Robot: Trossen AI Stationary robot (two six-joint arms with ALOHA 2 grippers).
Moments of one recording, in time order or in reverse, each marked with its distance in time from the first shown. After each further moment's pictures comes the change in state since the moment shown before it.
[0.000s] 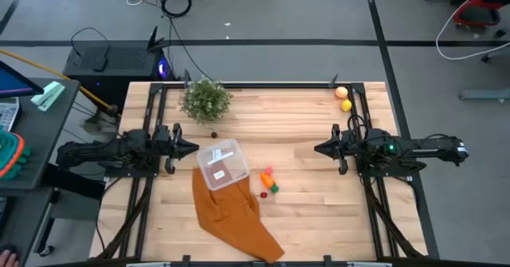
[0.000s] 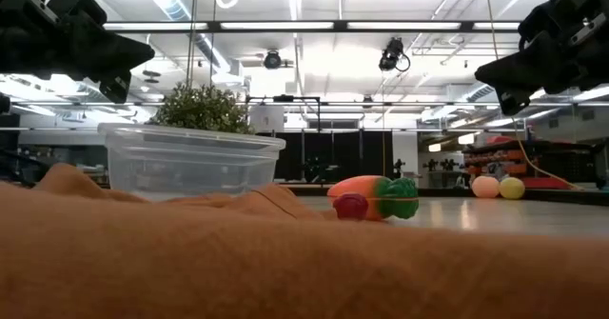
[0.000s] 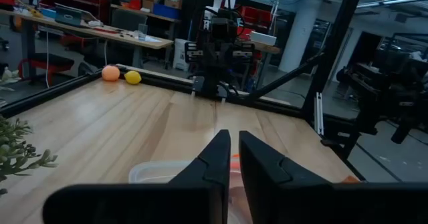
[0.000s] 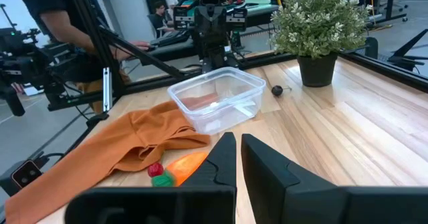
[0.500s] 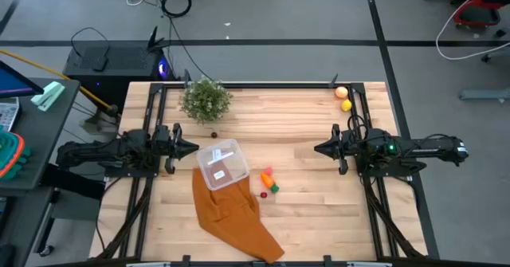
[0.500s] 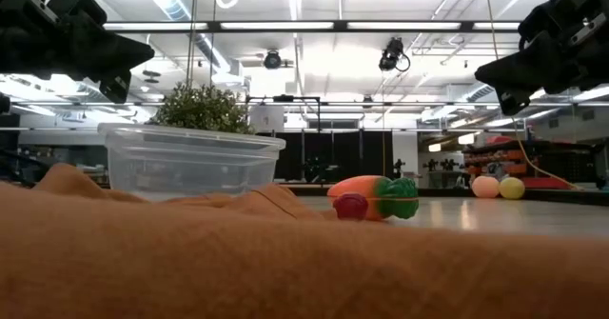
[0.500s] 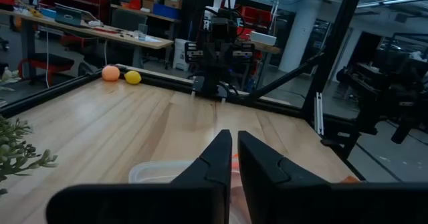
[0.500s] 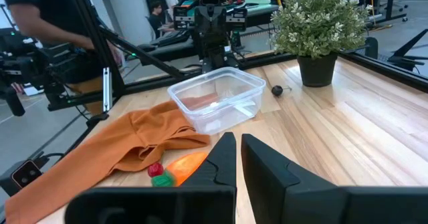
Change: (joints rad) left arm 0.000 0.000 0.000 0.000 0.000 0.000; right arm 0.000 0.000 0.000 0.000 0.000 0.000
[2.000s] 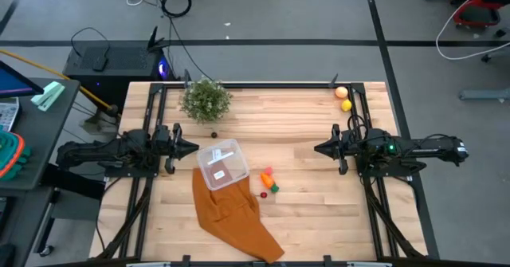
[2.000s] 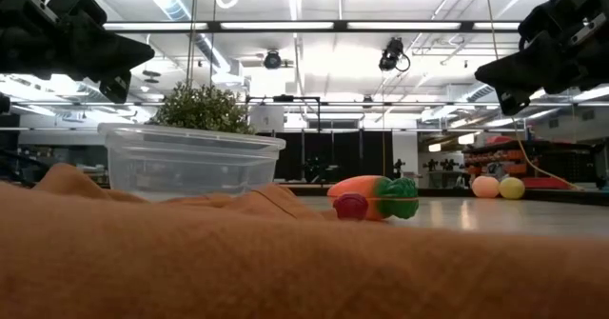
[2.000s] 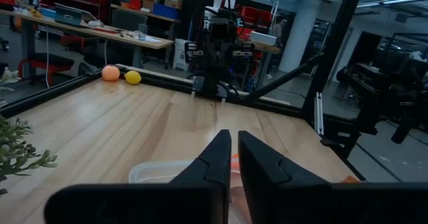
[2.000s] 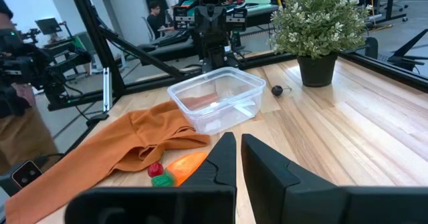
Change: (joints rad) left arm 0.000 0.000 0.000 0.000 0.000 0.000; right arm 0.000 0.000 0.000 0.000 0.000 0.000
